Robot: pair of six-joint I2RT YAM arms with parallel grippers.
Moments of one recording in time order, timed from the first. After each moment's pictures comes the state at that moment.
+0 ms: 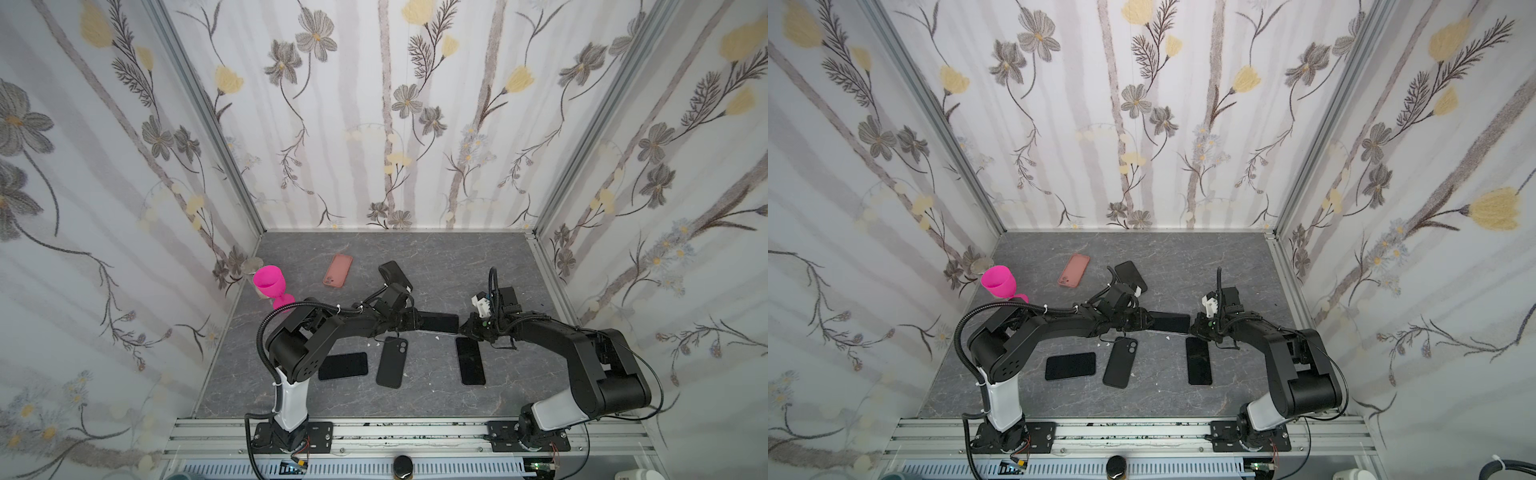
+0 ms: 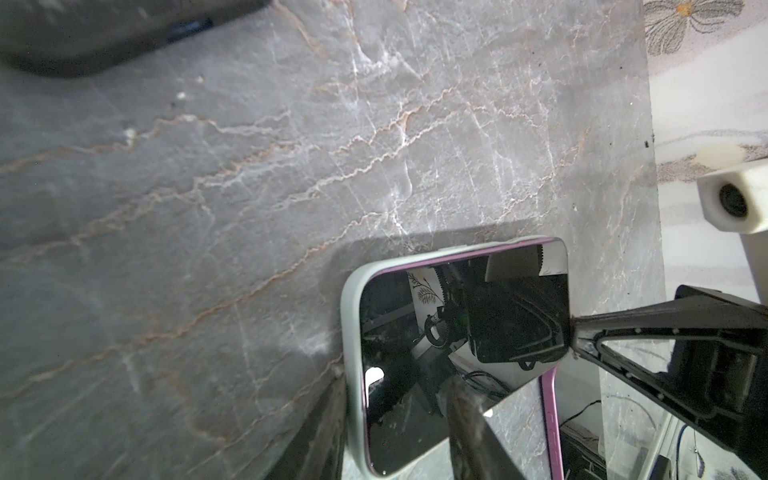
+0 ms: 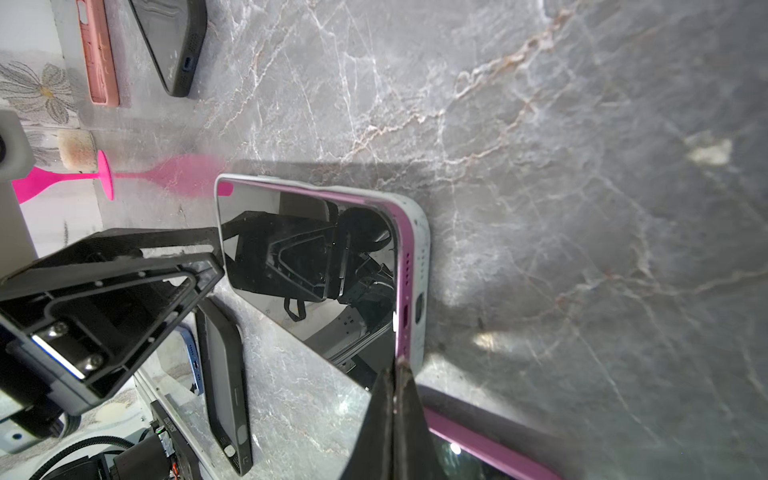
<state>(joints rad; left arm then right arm) -0.75 1.92 1.00 0.10 0.26 -0.74 0.19 1.53 0.65 -0.22 -0.53 0.45</state>
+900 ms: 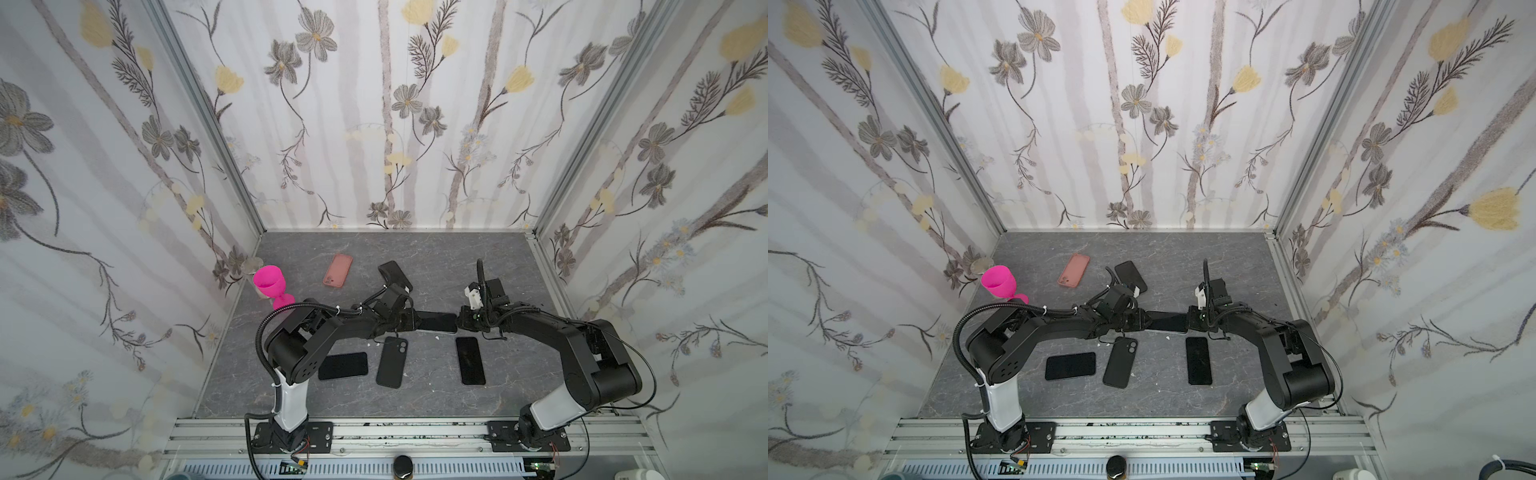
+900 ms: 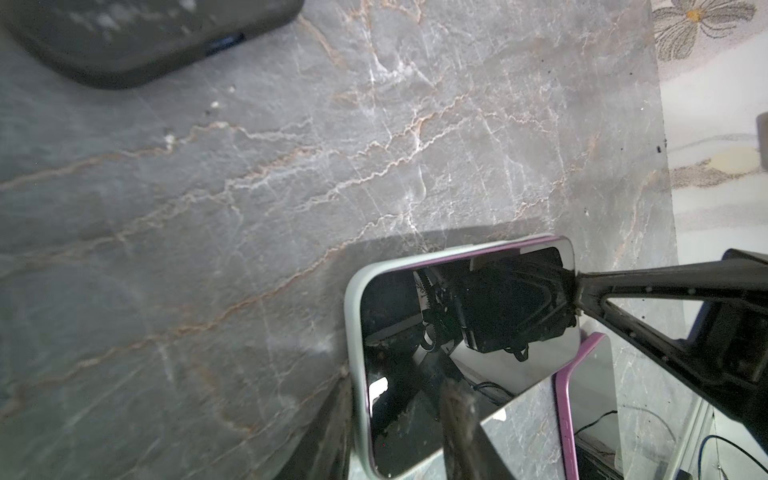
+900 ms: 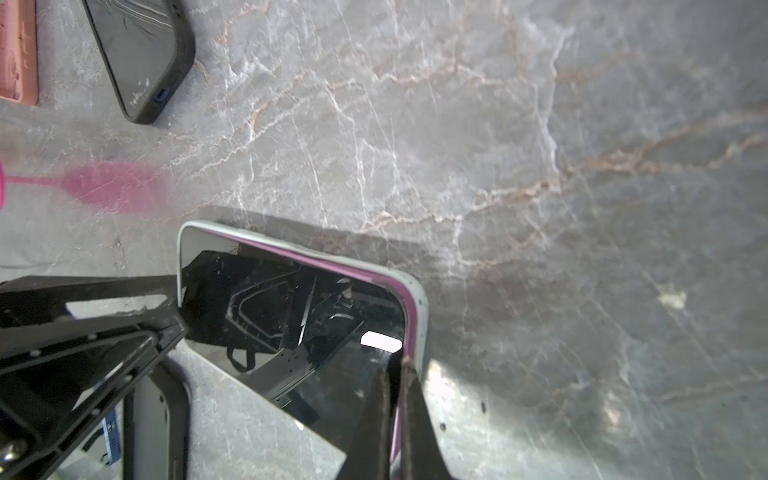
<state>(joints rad) -0.75 1.90 0.98 0.11 0.21 -0.73 0.29 1.60 0.77 -0.27 -0.31 0.40</state>
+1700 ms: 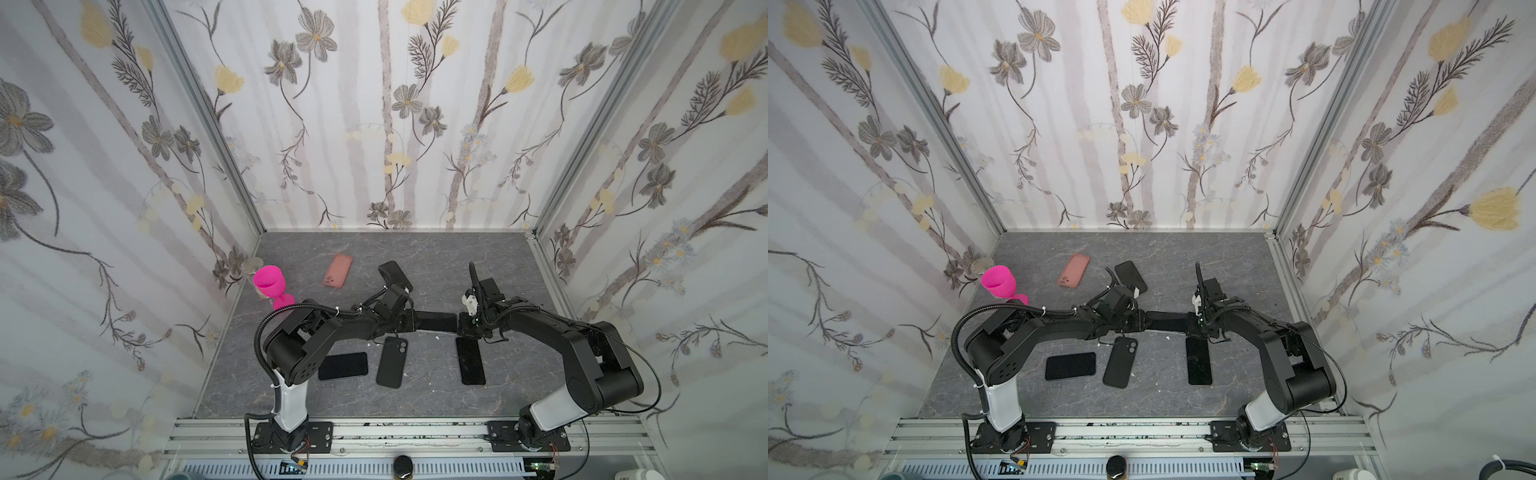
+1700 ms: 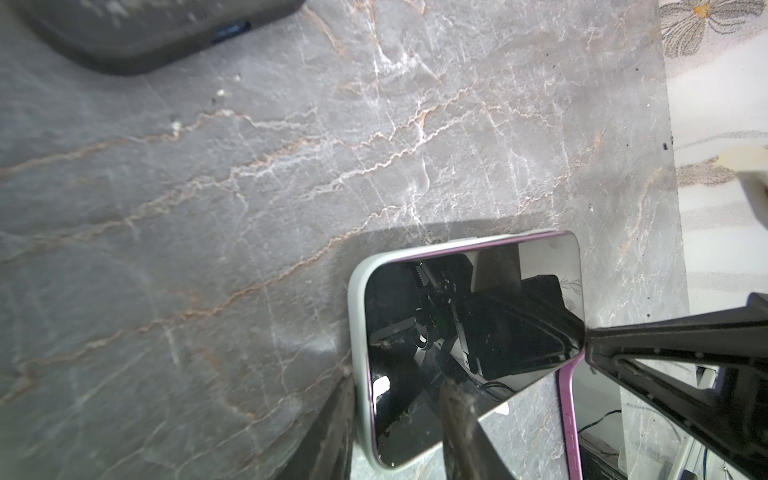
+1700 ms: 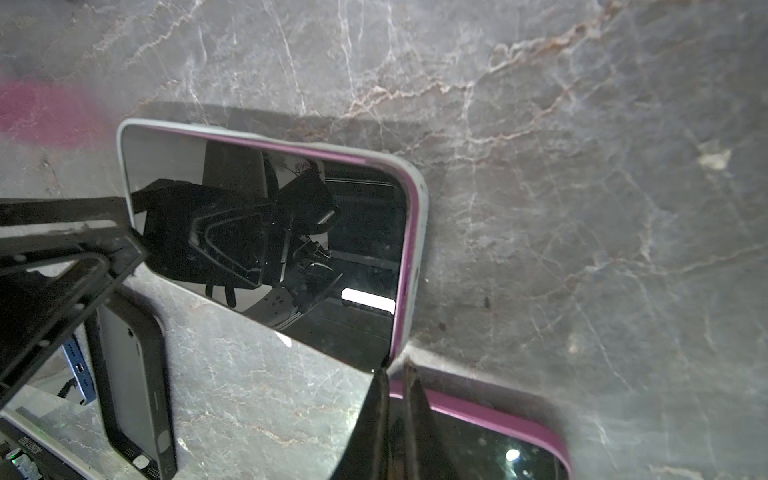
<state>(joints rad) -0.75 1.90 0.97 0.10 0.20 -0.73 0.33 1.56 0.82 -0.50 -0.29 0.37</state>
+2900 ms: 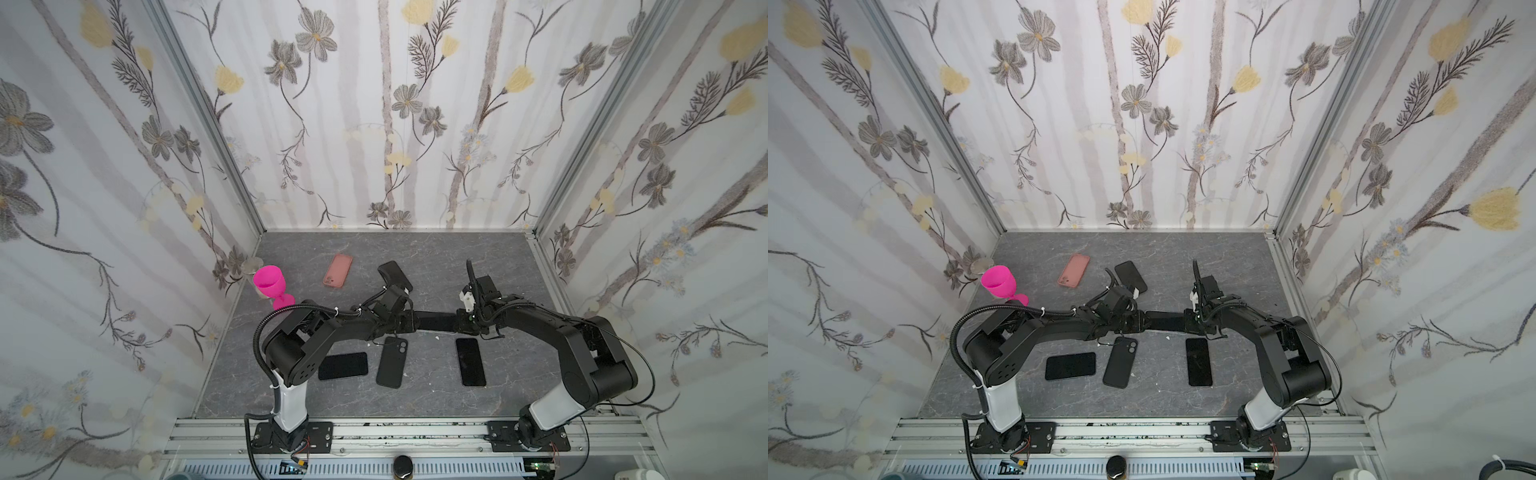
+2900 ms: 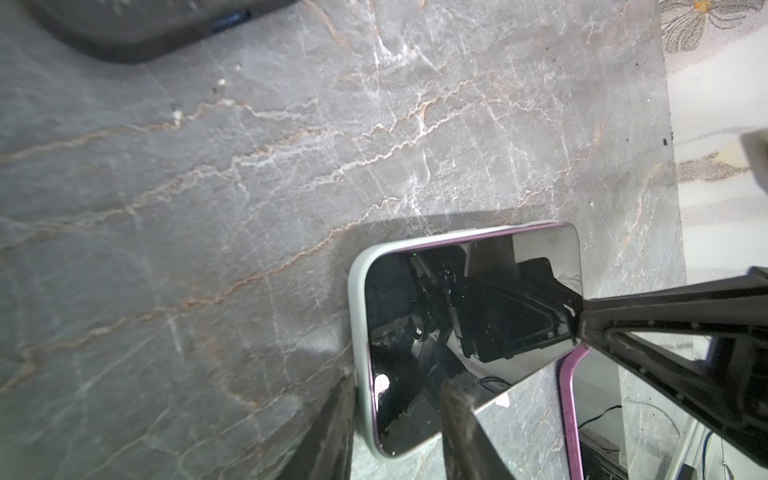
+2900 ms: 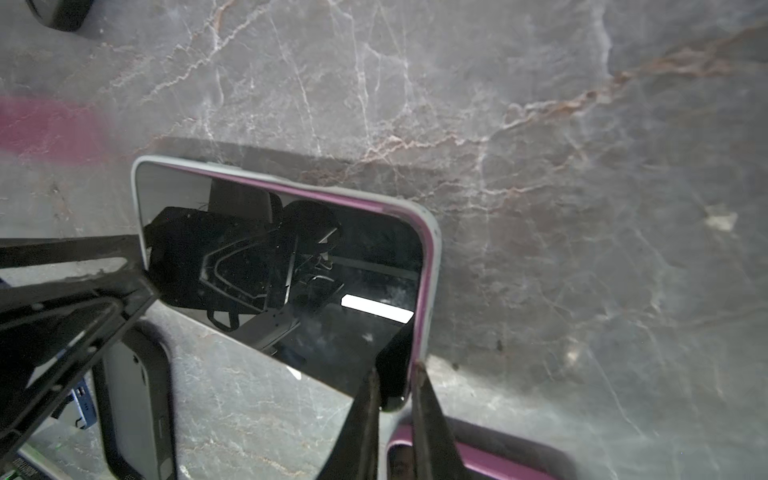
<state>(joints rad) -0.75 1.89 0.96 0.10 0.21 -0.73 0.34 1.62 0.86 -0.47 -0.26 0.38</state>
